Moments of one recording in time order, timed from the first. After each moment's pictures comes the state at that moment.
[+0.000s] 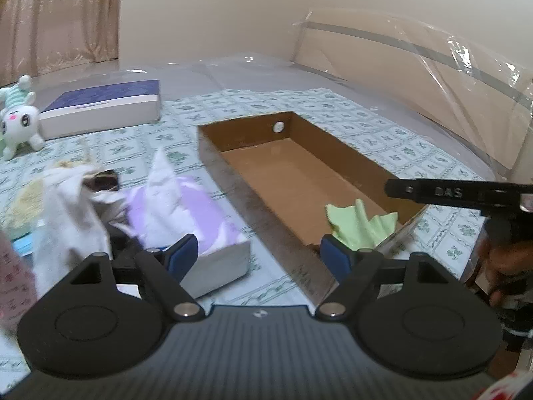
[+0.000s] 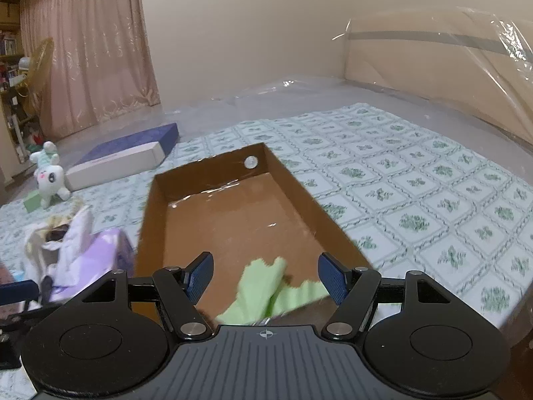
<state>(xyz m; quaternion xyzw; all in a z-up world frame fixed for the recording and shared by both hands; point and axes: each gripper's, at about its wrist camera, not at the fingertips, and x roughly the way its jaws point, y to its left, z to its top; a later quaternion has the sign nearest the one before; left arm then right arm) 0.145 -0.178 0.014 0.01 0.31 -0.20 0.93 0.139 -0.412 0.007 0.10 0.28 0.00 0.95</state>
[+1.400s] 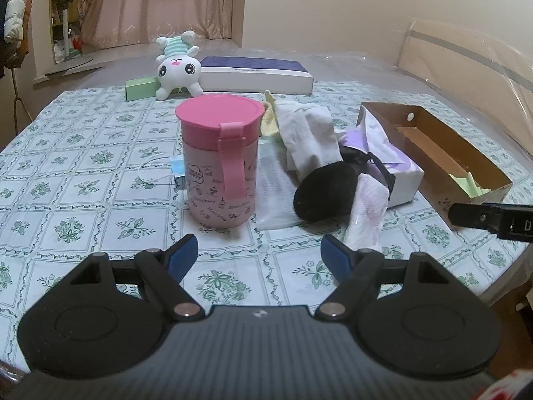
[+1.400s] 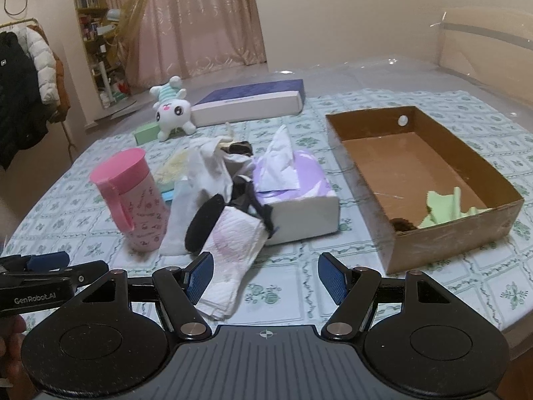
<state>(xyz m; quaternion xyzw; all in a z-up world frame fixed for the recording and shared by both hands) 0.042 0.018 0.008 -0.02 0.33 -0.03 0.94 0.062 -0.220 0.011 0.07 0.33 0.14 0.93</state>
